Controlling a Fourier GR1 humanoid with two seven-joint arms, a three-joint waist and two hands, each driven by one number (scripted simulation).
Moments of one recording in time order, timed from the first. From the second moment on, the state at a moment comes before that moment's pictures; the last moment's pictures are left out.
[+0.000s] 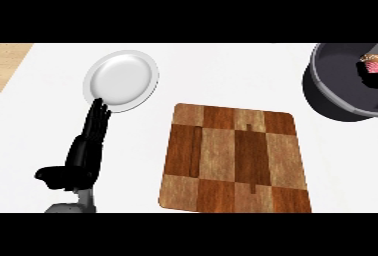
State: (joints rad) left arm -0.02 0.07 -0.08 -1.58 0.03 0.16 -0.10; right arm -0.63 -0.67 -0.17 -1.01 0.73 -0.04 -0.27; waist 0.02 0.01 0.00
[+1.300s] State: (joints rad) left arm -0.03 0.05 -0.09 -1.58 0.02 0.14 -0.12; right arm -0.91 -0.72 -0.34 -0.19 0.69 0.05 -0.57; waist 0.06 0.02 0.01
